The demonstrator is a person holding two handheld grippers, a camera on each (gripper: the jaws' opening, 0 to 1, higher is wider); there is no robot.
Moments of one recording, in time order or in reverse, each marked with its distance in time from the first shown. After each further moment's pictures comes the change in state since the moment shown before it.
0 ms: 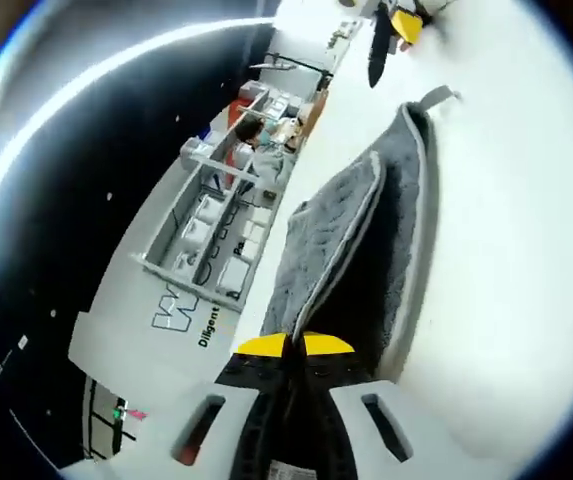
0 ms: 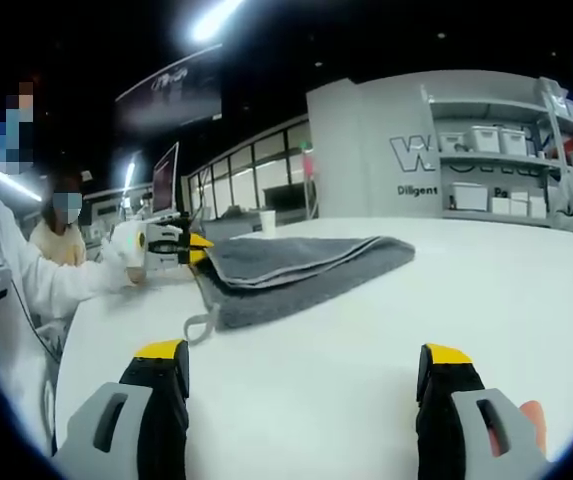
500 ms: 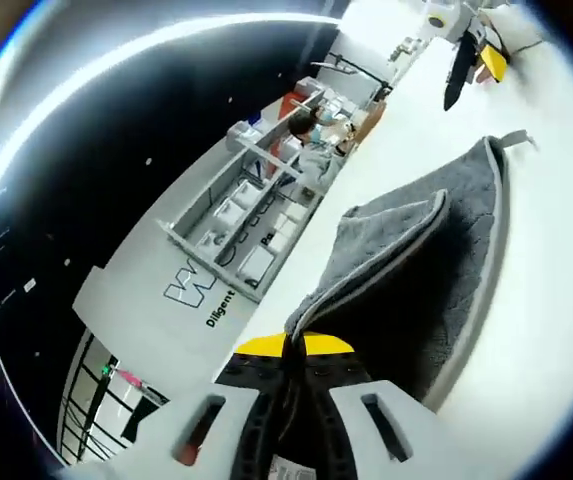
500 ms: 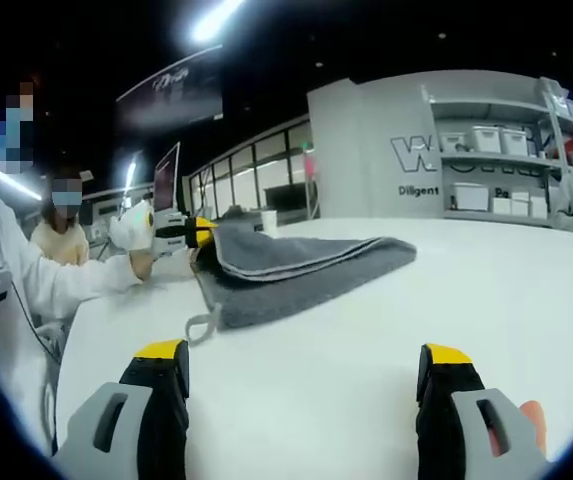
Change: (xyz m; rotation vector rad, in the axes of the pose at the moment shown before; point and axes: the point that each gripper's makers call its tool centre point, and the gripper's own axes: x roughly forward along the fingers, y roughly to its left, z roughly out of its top) left arm 0.003 0.040 -0.012 -0.152 0.012 0.149; right arm 0.000 0.004 -0.001 -0.003 0.002 0.005
